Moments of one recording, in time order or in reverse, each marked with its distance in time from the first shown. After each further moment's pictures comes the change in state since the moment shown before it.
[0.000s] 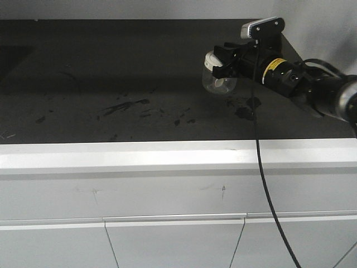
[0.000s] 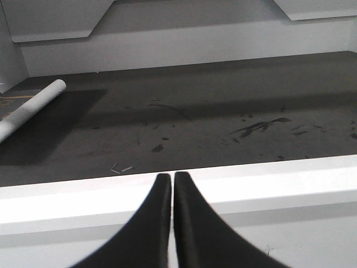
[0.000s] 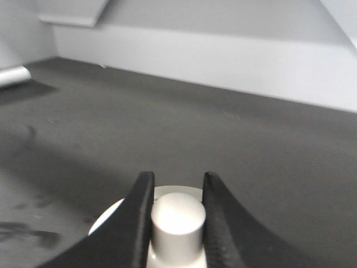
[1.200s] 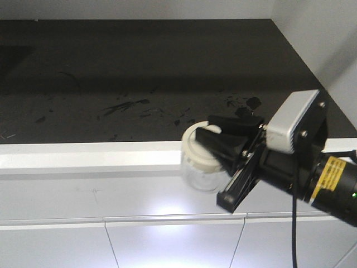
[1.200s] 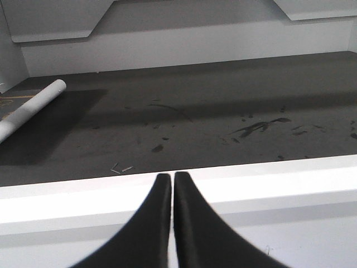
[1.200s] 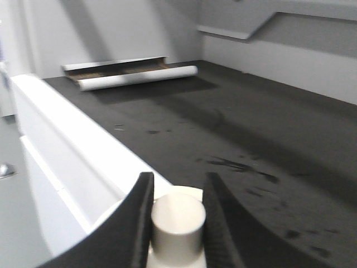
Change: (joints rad) left arm 0.000 0.000 0.000 0.000 0.000 0.000; right arm 0.350 -0.835 0.819 -0.001 0.009 -0.051
